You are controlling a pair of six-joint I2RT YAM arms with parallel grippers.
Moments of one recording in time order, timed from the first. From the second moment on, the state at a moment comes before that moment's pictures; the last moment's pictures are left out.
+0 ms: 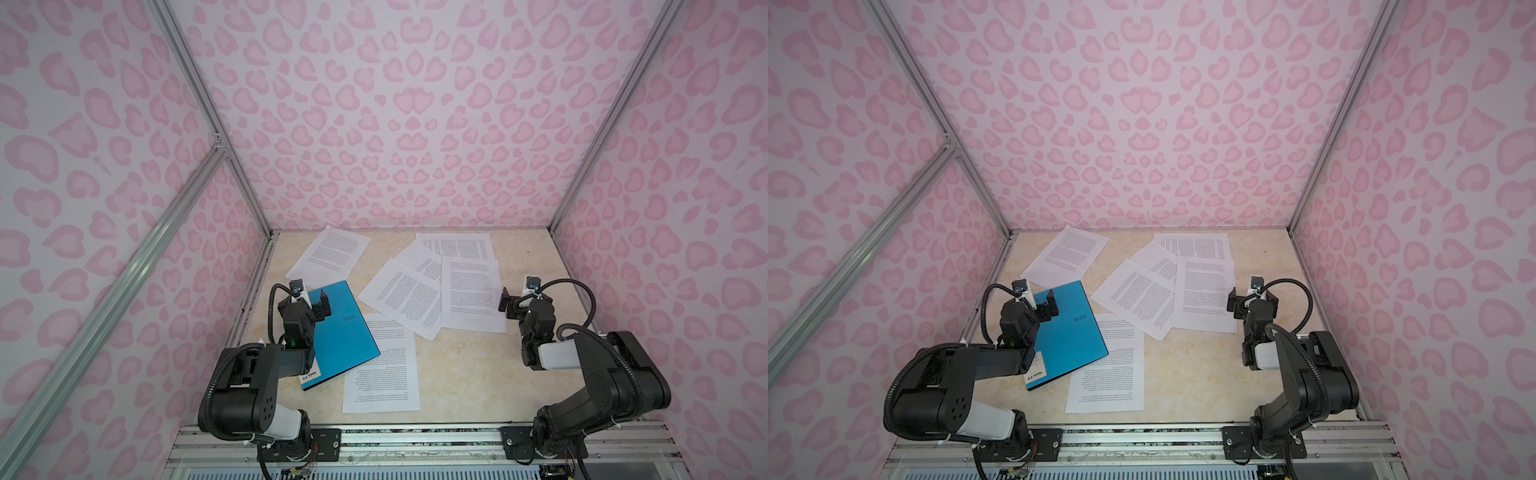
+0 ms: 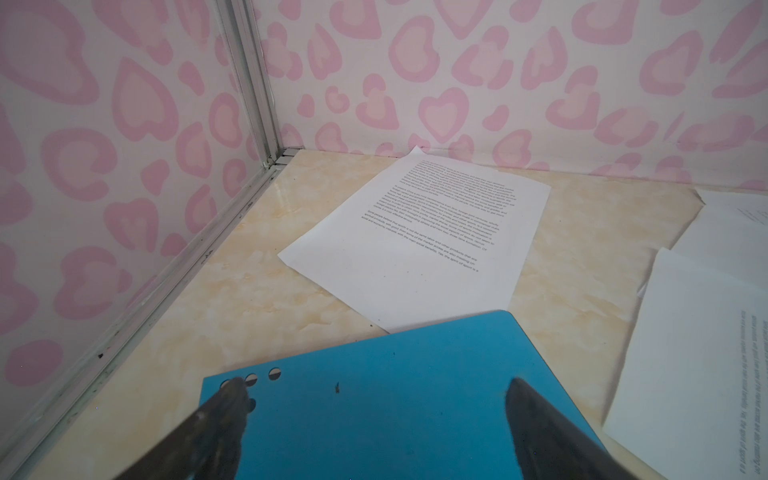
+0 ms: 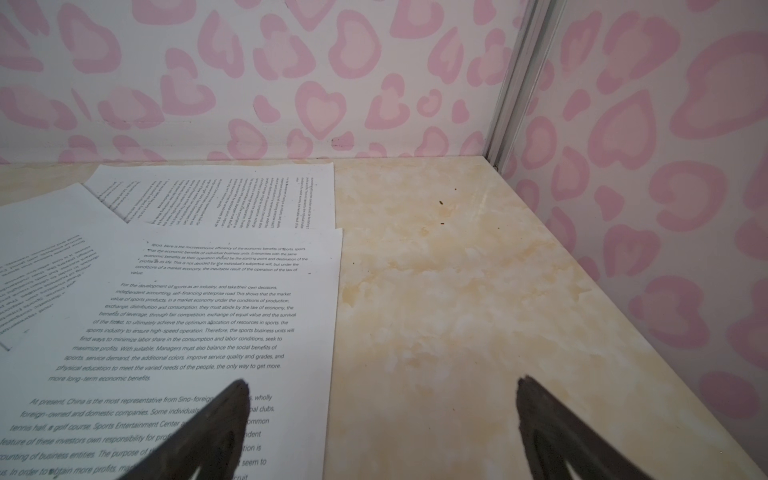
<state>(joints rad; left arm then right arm) -0.02 1.48 0.32 0.89 -0.18 -0.06 0.03 1.56 0.32 0.98 0.21 0.01</state>
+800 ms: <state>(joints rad) -0.02 1.48 0.32 0.89 -0.18 -0.06 0.04 1.56 0.32 0.98 0.22 0.01</state>
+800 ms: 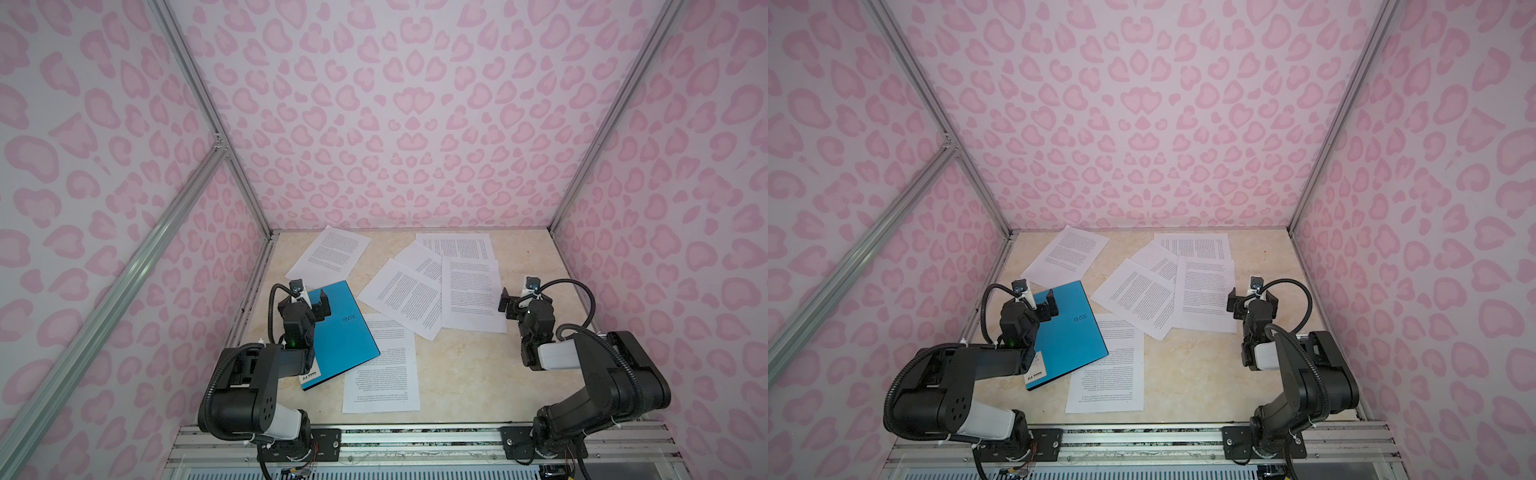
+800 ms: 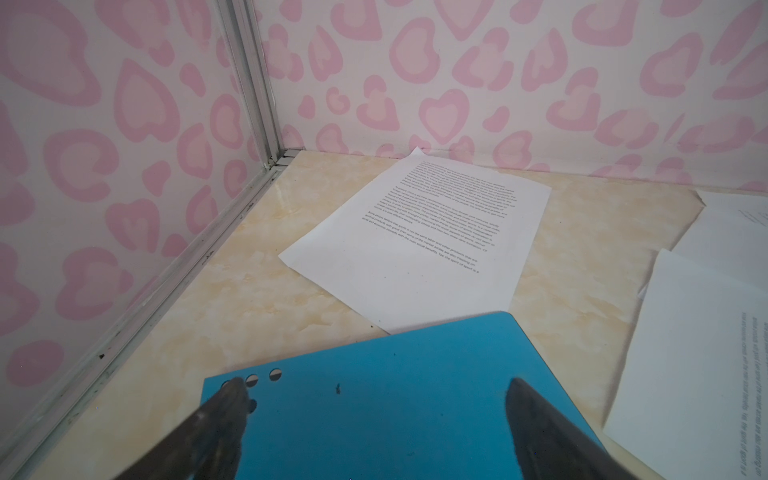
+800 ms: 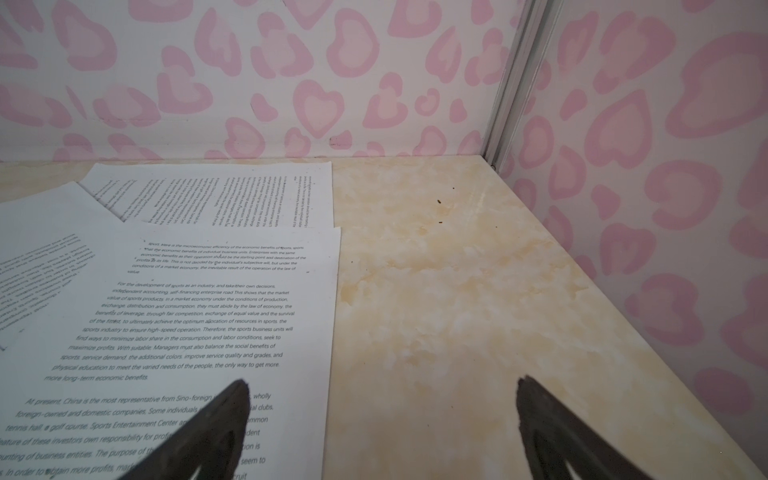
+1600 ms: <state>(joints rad) -0.04 1.07 0.59 0.24 -0.41 -0.37 0.36 1.20 0.47 0.75 0.63 -0.04</state>
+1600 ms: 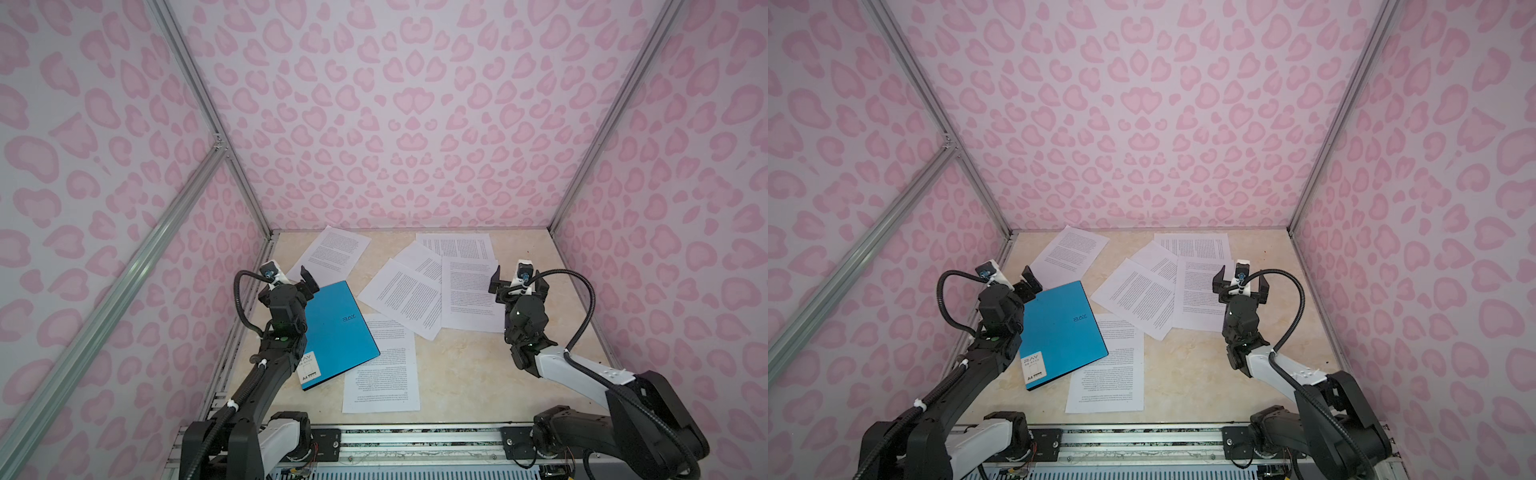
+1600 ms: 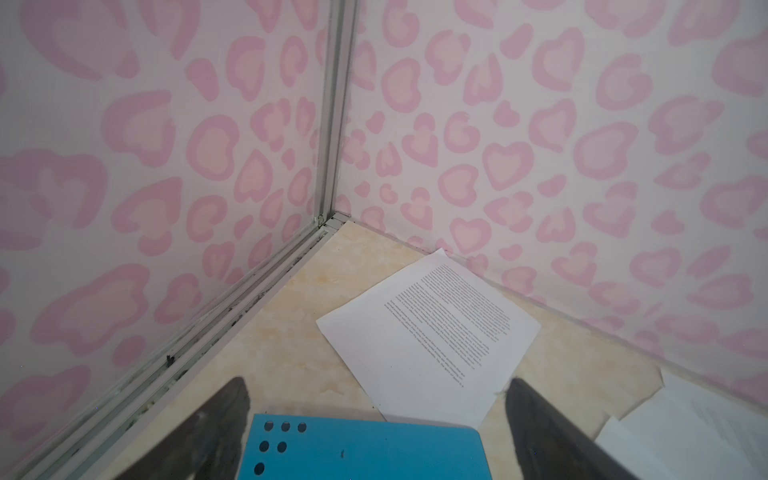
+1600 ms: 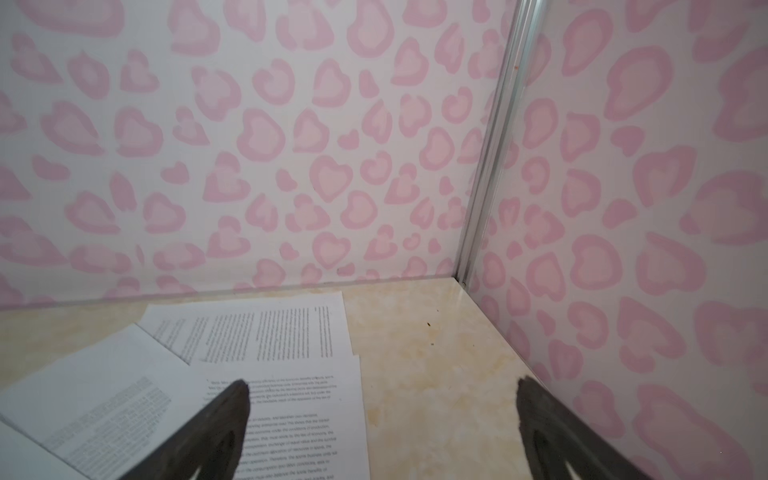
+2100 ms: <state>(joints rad) 0.05 0.60 0.43 -0.55 -0.30 -0.85 0.39 1.14 0.76 0.13 0.02 0.40</state>
